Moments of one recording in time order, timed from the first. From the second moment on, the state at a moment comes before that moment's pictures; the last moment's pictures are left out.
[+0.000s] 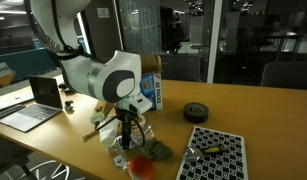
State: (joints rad) arm 0.11 0.28 0.17 -2.53 0.23 2.73 0.95
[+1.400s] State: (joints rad) arm 0.15 0.05 -0.03 -2.28 -0.12 2.35 0.98
